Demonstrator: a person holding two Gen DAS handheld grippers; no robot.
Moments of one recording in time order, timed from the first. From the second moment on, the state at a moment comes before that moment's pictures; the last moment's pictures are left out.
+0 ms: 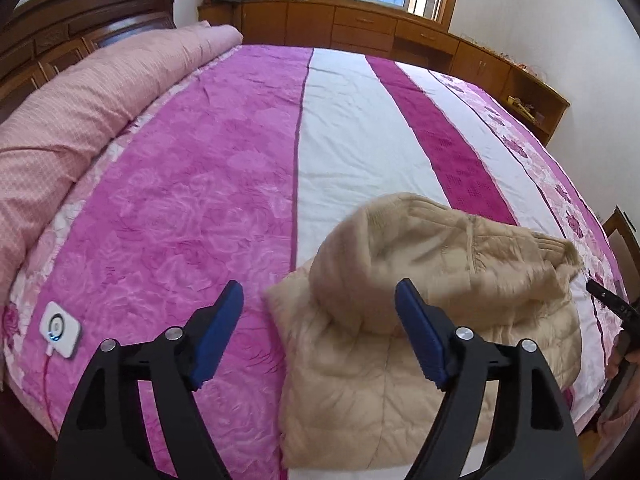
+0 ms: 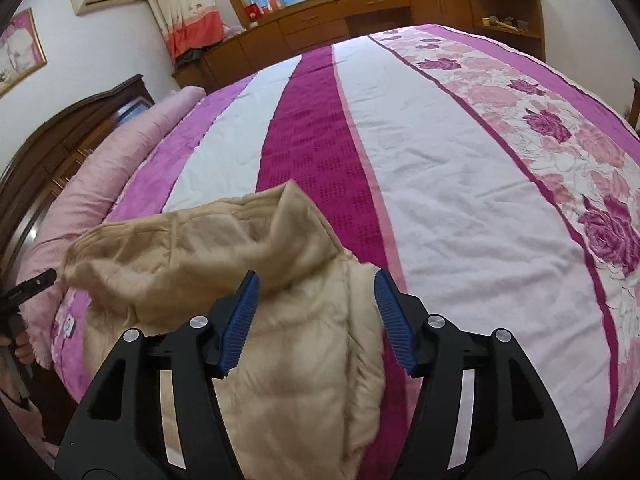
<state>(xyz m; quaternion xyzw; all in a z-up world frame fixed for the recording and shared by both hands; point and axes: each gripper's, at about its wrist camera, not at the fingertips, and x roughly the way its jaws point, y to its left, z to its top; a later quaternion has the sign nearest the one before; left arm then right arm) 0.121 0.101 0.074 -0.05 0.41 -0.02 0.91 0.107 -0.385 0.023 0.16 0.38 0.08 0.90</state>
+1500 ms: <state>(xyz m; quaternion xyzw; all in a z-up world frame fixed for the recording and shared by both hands) 0.219 0.061 -0.030 0.00 0.45 0.00 0.89 0.197 -0.346 -0.037 0.10 0.45 0.02 0.89</state>
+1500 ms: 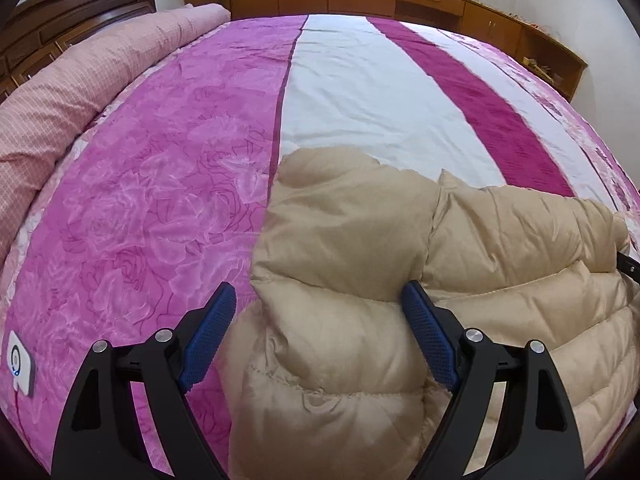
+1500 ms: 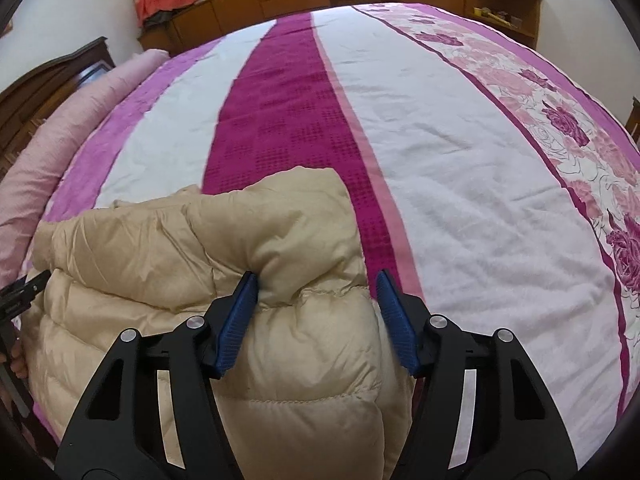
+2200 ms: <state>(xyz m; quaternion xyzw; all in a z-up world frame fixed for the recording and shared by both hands) 0.239 0.081 -0.056 -0.08 0.48 0.00 0.88 0.222 -0.363 -0.067 0.17 0.47 0.01 0.87</state>
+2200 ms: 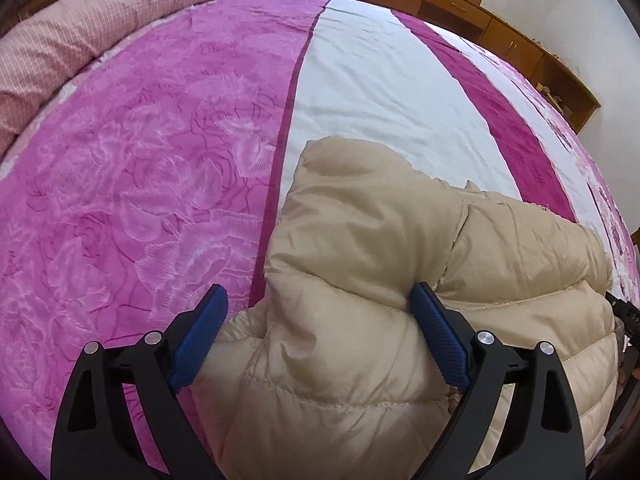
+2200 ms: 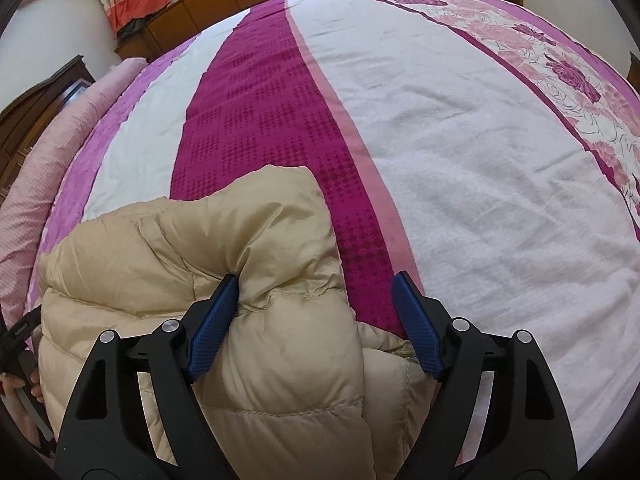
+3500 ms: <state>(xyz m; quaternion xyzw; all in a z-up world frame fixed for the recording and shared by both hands) 0.124 0.115 -0.058 -0.14 0.50 -0.02 0.85 0.080 -0.372 -0.070 0.30 0.48 0.08 0.82</state>
